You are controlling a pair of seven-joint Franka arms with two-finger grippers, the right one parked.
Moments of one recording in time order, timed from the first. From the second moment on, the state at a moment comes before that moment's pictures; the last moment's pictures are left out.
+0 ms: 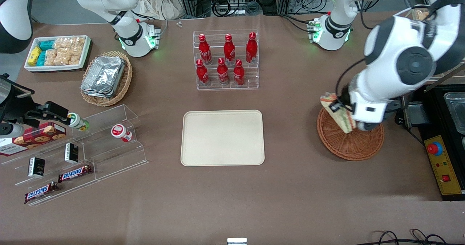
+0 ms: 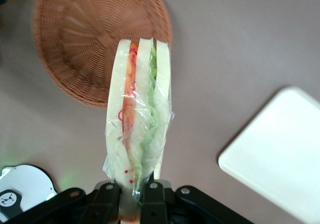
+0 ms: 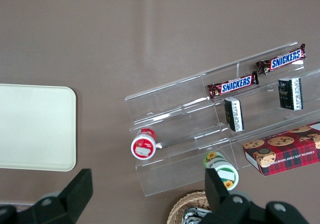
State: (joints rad) arm -0.04 0.17 -0.33 -1.65 -0.03 1.62 -0.91
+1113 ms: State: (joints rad) arm -0.25 0.50 -0.55 -1.58 0.14 1.96 -0.87
